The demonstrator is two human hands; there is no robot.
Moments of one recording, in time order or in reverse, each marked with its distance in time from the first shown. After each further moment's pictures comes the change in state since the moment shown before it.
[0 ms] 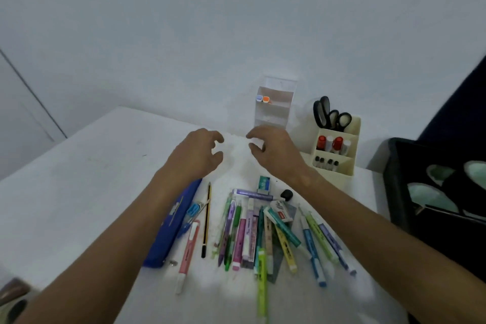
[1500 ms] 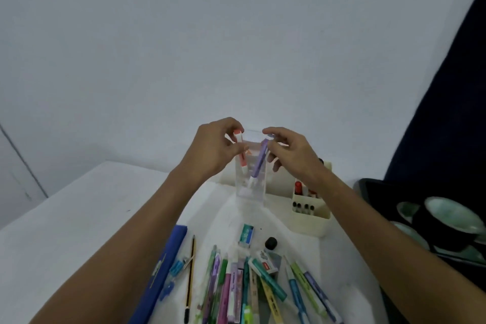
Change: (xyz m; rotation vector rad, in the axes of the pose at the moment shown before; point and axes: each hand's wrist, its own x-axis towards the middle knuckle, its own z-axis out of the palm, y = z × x) left_hand 0.034 0.097 -0.074 -0.349 0.295 0.216; right_hand 0.026 0.000 -0.108 0.570 0.132 0.236
